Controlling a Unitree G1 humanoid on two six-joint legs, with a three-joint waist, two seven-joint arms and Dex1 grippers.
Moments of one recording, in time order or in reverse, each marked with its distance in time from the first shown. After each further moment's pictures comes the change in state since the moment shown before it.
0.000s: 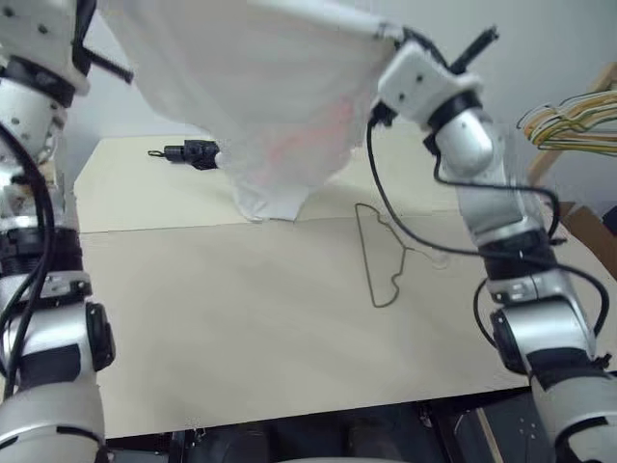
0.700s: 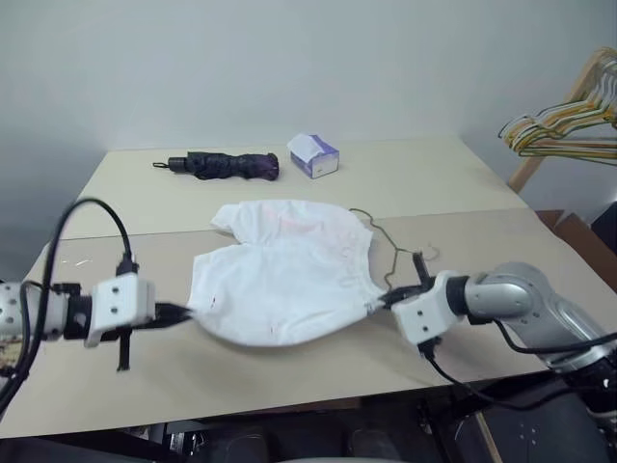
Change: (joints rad) left arm 1.120 0.355 0.069 -0.714 -0.289 0.375 -0.804; right arm 0.636 -0.459 0.136 -0.481 0.275 -0.213 0.901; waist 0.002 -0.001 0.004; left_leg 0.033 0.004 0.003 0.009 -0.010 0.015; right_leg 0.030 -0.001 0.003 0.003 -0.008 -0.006
